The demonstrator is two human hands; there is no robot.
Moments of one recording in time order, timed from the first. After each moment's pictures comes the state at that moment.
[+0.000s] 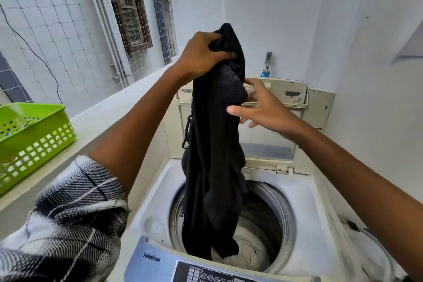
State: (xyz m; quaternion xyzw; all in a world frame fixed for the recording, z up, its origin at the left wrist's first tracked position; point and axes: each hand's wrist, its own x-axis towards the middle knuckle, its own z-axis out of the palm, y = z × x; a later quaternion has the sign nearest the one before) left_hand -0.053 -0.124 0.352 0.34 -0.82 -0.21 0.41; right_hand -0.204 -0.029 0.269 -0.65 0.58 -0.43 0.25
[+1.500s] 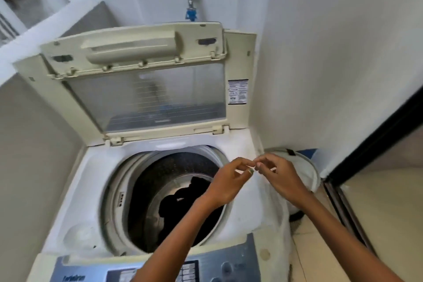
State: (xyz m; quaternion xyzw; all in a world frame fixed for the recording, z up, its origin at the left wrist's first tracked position) left_hand -0.219 0.010 0.039 0.33 -0.76 -0.55 0.10; right_hand -0.359 0.099 0.034 -0.44 0.75 -0.42 0.26
